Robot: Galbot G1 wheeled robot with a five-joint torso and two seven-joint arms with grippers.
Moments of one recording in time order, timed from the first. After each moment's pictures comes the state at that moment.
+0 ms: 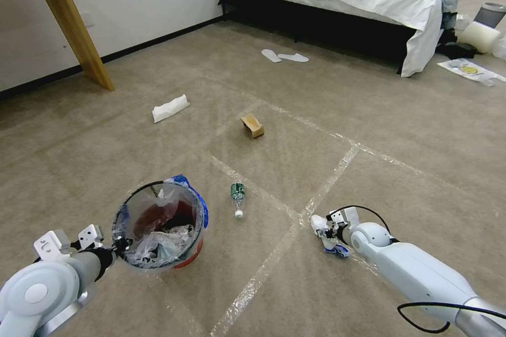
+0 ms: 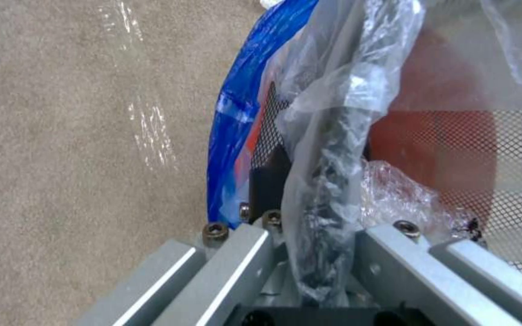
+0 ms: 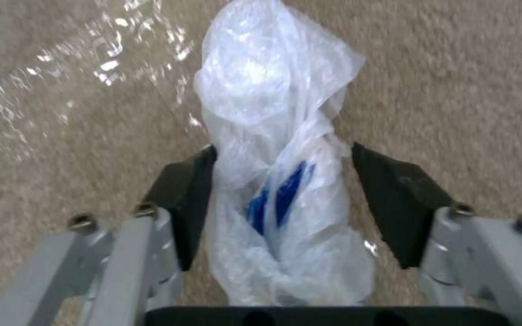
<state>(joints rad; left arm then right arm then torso) 1.53 -1.00 -0.80 -2.21 -1.64 0.62 -0.92 -0.64 0.91 -0.36 1.11 0.91 -0.46 0.09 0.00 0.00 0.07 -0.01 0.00</state>
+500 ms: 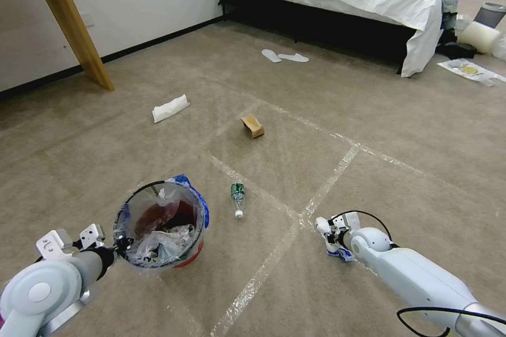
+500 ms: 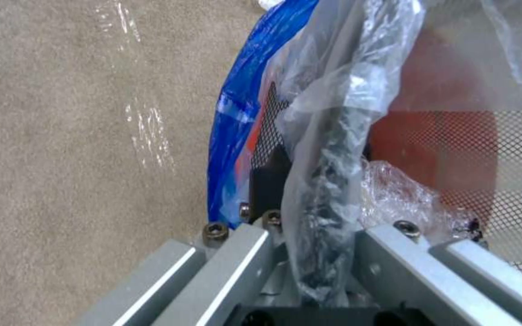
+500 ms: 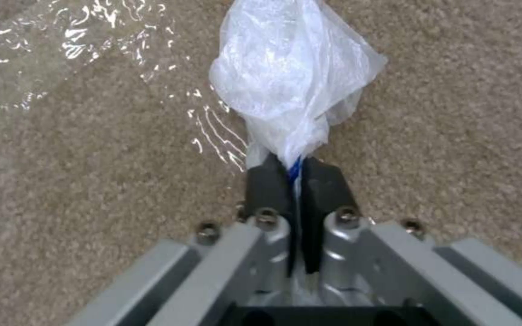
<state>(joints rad) 1.52 -1.00 -0.78 -2.20 -1.63 0.62 -0.91 -0.66 0.92 -0.35 1.10 0.93 -0.46 0.12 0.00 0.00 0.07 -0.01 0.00</state>
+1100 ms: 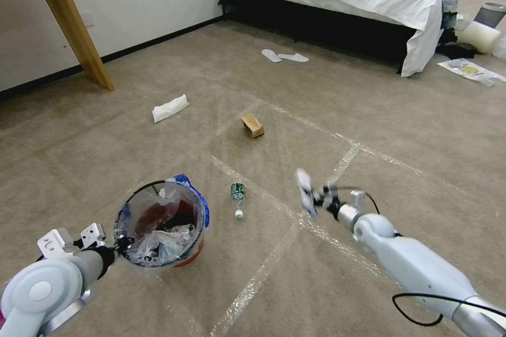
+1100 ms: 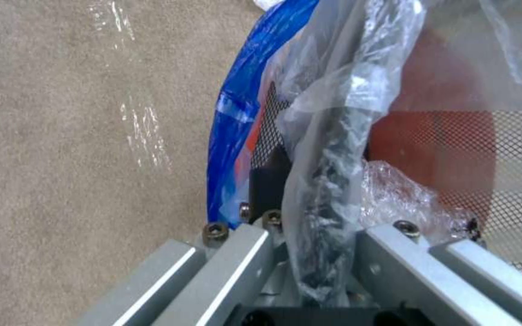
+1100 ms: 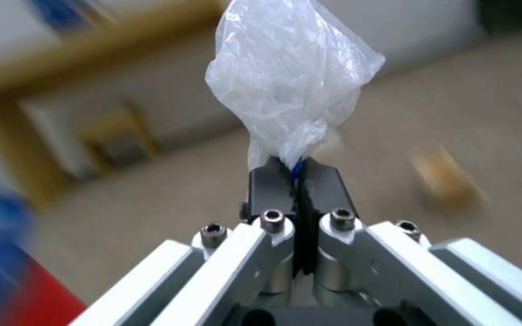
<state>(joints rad) 1.52 -1.00 -0.78 -2.21 -1.64 0.62 -0.91 -0.59 0.93 -0.18 1.23 1.13 0.24 -0.58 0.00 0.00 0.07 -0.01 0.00</state>
